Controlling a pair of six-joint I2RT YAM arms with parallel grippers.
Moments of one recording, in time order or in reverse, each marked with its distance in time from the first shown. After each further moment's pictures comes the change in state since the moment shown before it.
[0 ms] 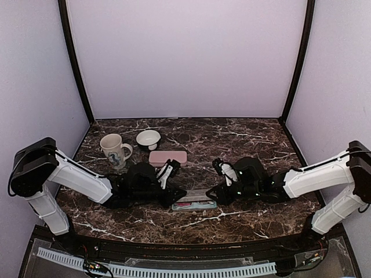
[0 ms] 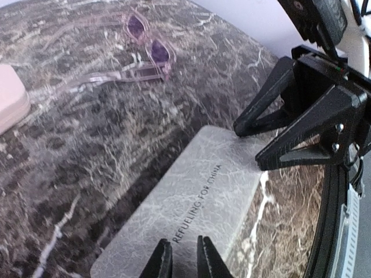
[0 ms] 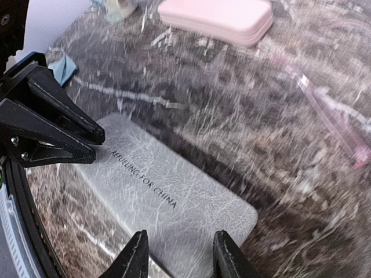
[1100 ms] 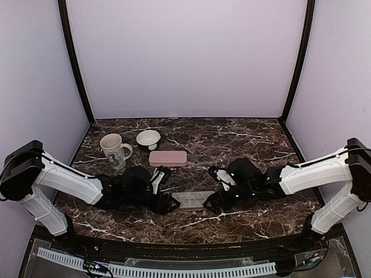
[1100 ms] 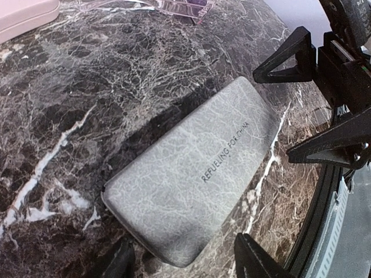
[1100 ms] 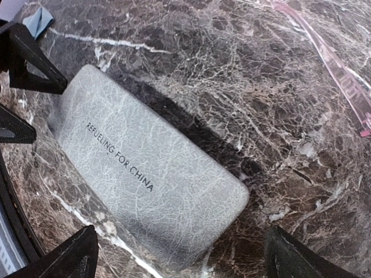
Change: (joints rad) left arm 0.000 -0.119 -0.055 -0.238 0.017 -0.175; right arm 0.029 0.026 0.085 -0.262 0.029 -0.040
